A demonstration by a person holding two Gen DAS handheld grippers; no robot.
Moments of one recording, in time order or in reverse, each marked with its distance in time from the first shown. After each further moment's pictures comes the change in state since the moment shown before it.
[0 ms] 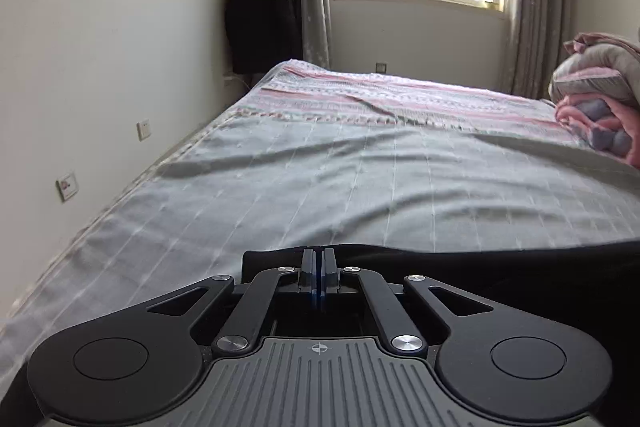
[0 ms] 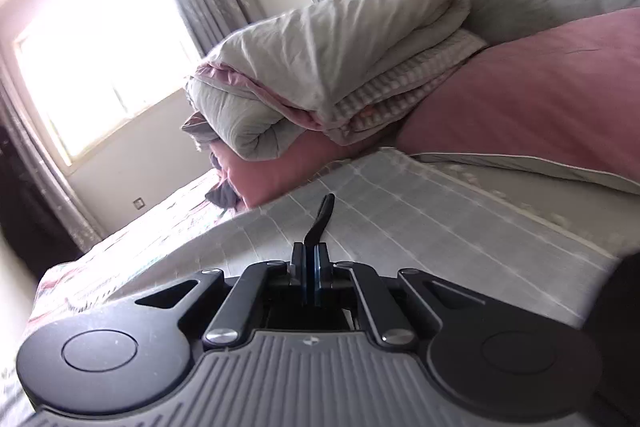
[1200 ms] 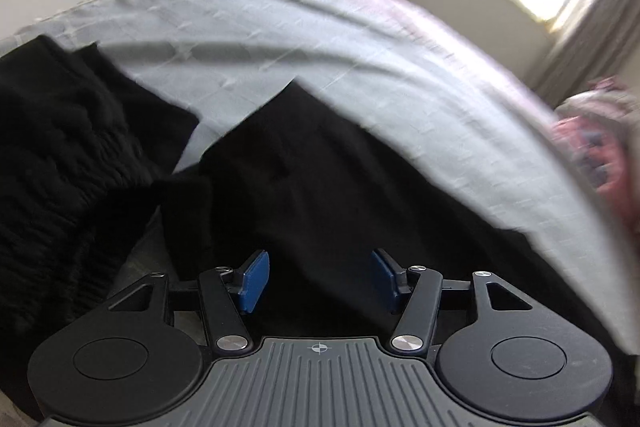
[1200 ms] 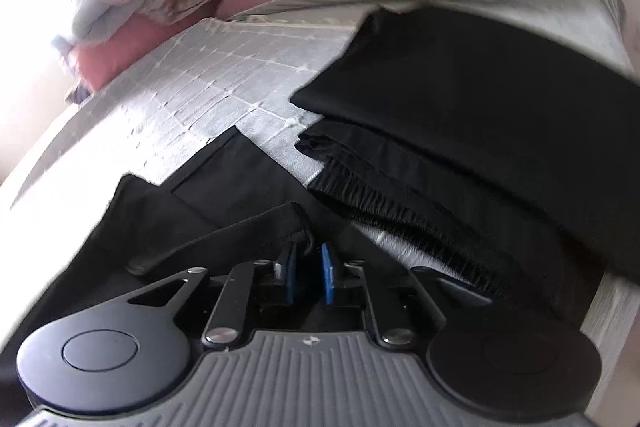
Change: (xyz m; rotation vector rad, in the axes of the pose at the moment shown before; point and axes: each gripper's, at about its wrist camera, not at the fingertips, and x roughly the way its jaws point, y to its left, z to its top) left arm -0.025 0.005 -0.141 -0.421 0.265 -0.053; right arm -0.047 -0.123 -0.144 0.008 0.203 -0.371
